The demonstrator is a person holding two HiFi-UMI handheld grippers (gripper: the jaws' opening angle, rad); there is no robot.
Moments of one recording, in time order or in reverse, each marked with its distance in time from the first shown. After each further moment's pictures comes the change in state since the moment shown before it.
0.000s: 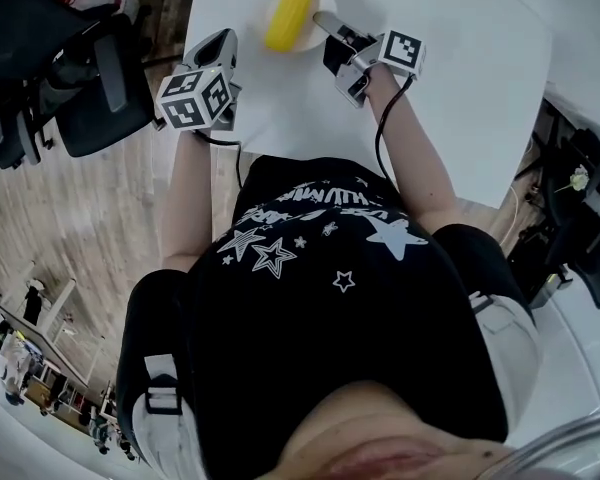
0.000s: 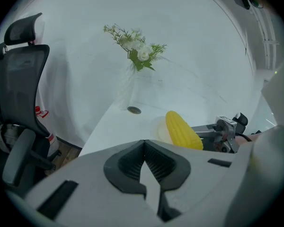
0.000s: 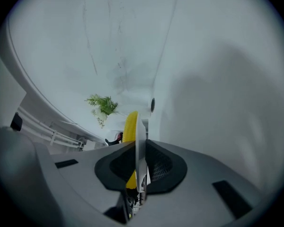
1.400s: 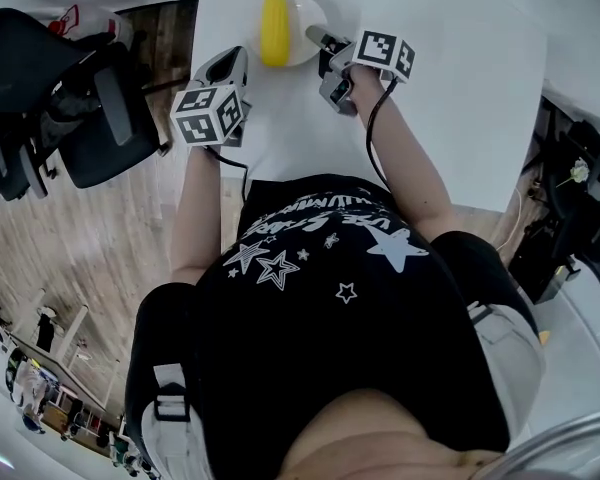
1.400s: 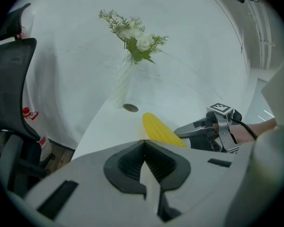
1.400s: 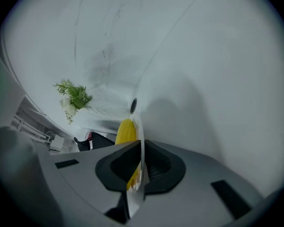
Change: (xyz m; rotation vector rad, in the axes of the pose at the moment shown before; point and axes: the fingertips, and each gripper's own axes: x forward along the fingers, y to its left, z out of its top) left arm 0.034 -0.008 0.007 0.046 0.038 -0.076; right arm 0.023 -0.026 0.017 -0.024 -0.022 -0.332
